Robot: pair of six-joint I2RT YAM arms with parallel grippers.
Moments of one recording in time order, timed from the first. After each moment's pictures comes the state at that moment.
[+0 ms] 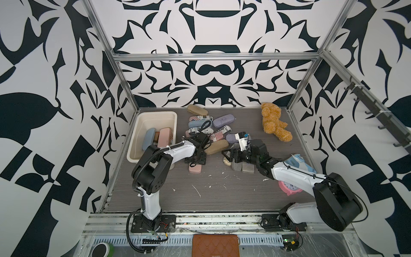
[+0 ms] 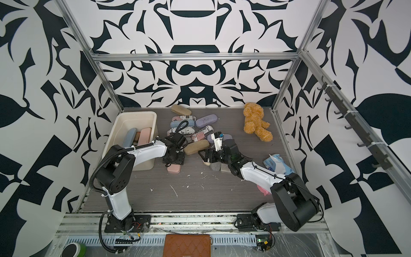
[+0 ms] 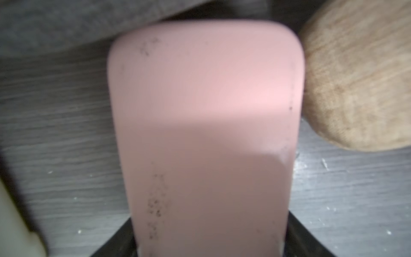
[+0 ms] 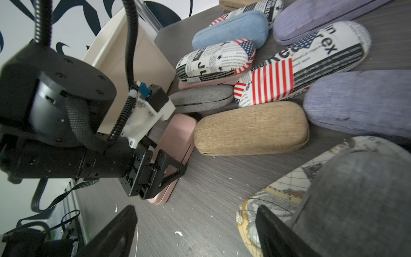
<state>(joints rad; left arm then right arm) -0.64 1.85 1.16 -0.69 -0.10 -0.48 0.51 1.37 0.63 0.25 -0.40 0.49</state>
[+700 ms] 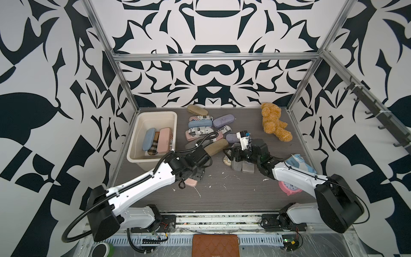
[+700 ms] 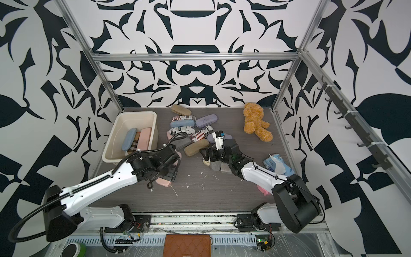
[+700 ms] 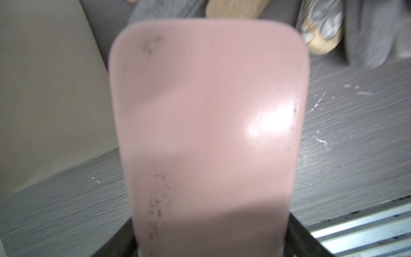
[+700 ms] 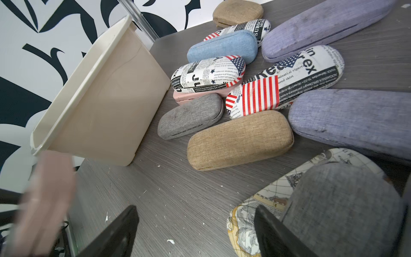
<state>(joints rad) -0.96 1.20 1.11 -1.03 -0.31 -0.51 0.51 1.35 0.63 0.26 -0.33 0.47</state>
